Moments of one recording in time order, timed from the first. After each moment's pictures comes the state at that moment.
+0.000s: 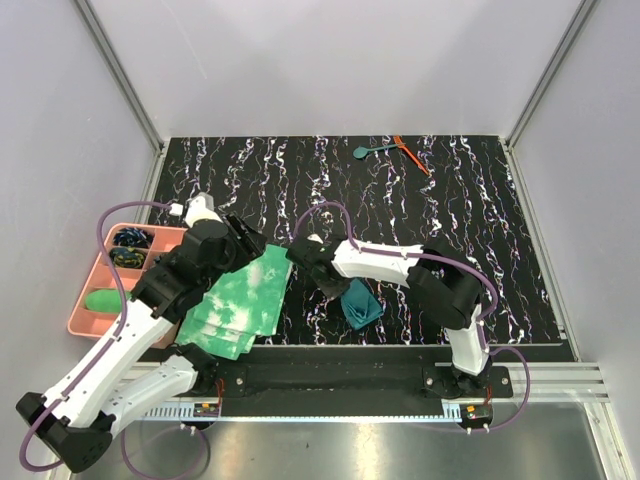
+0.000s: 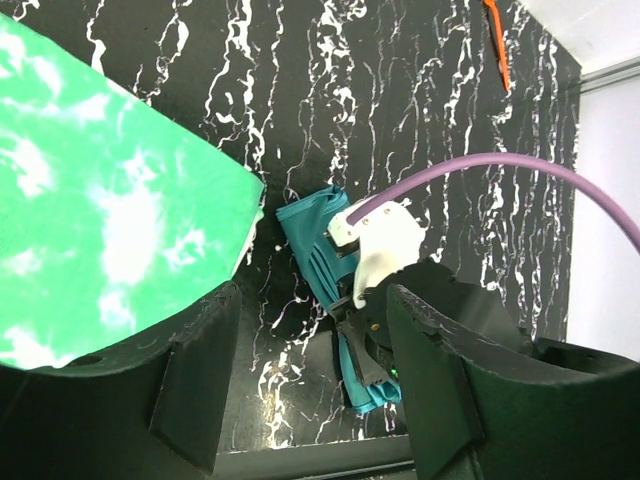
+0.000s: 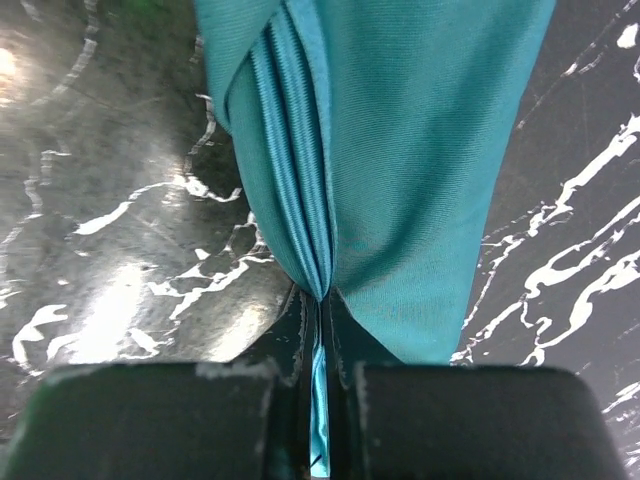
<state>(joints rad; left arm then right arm) -0.60 0.81 0.91 -0.66 -0.29 -0.91 1.01 2.00 1.41 -0.81 0.29 0.34</state>
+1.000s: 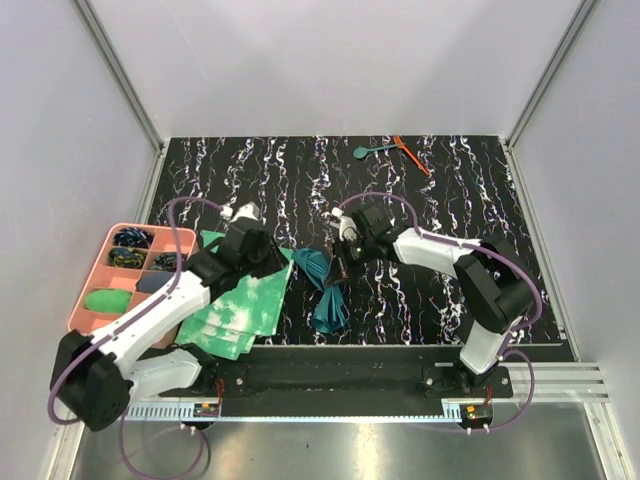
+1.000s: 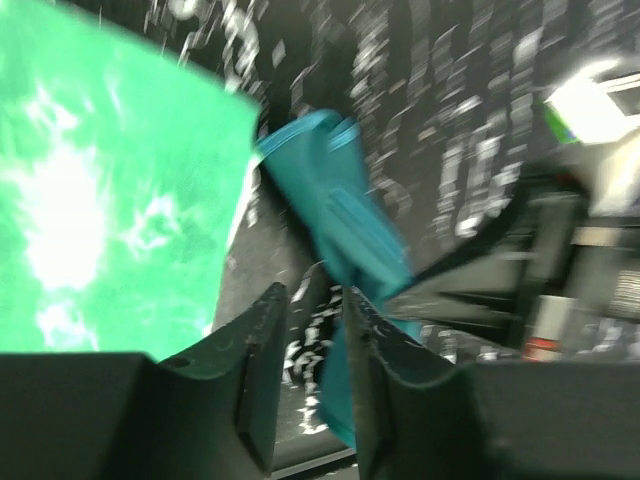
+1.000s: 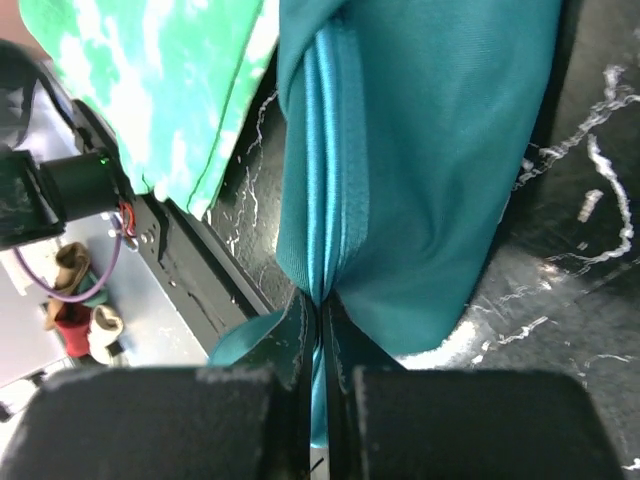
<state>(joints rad) -0.60 1.07 0.78 -0.45 -0.09 -0.83 0.65 1.75 1.05 -0.25 -0.62 0.45</state>
